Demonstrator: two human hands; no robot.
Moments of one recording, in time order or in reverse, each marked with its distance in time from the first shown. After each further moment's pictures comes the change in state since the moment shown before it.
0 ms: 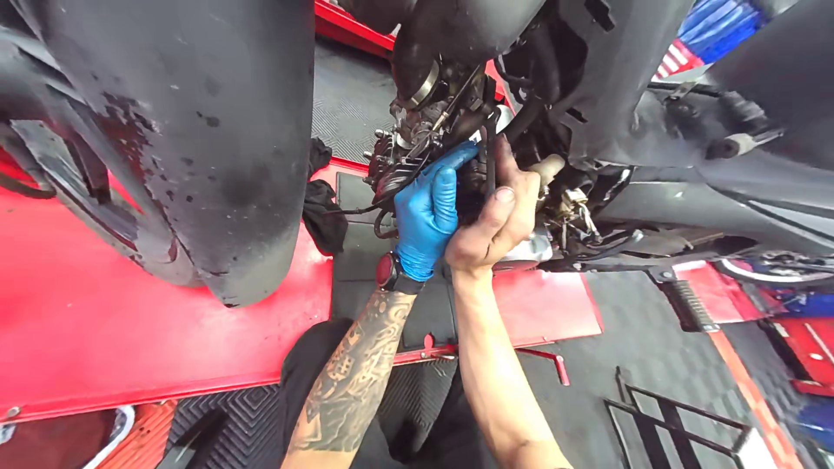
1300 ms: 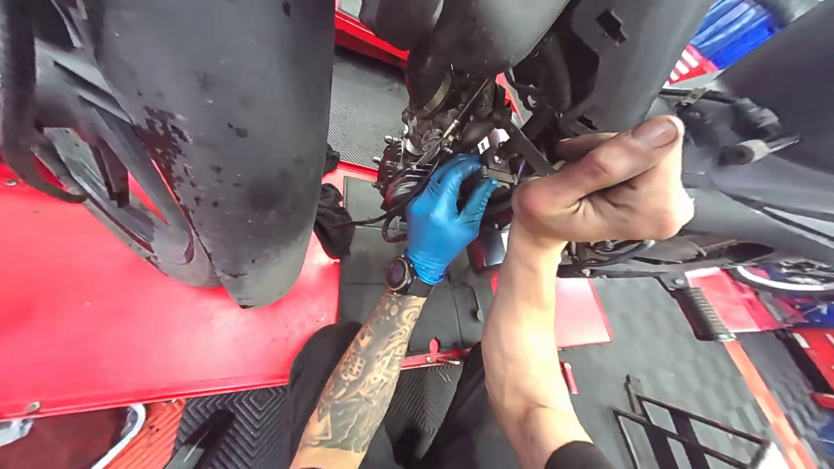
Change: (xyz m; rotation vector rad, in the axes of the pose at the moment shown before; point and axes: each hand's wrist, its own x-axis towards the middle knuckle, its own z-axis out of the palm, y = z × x) left_hand 0.001 -0.005 0.008 0.316 0.022 0.105; right_hand 0.080 -0.007 -0.009 -0.145 0.294 -0.301
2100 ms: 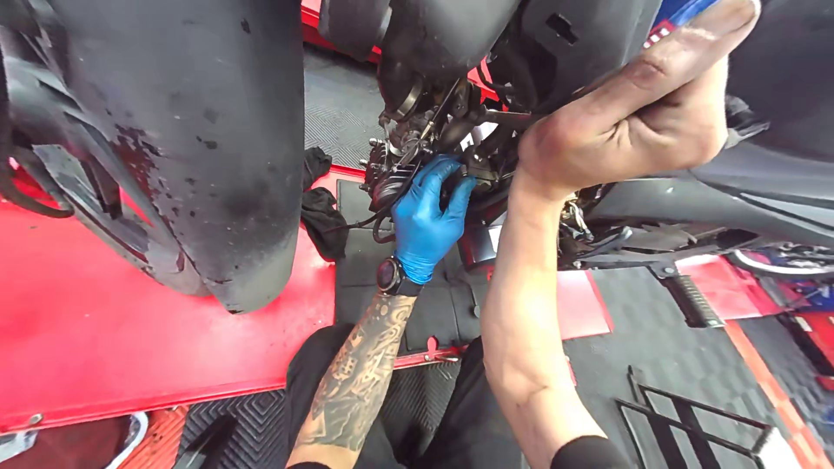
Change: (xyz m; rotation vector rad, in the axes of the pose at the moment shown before) left_hand -0.003 0.003 0.001 0.053 0.003 -0.006; right_hand 0.039 0.018 0.033 0.080 0.207 0.038
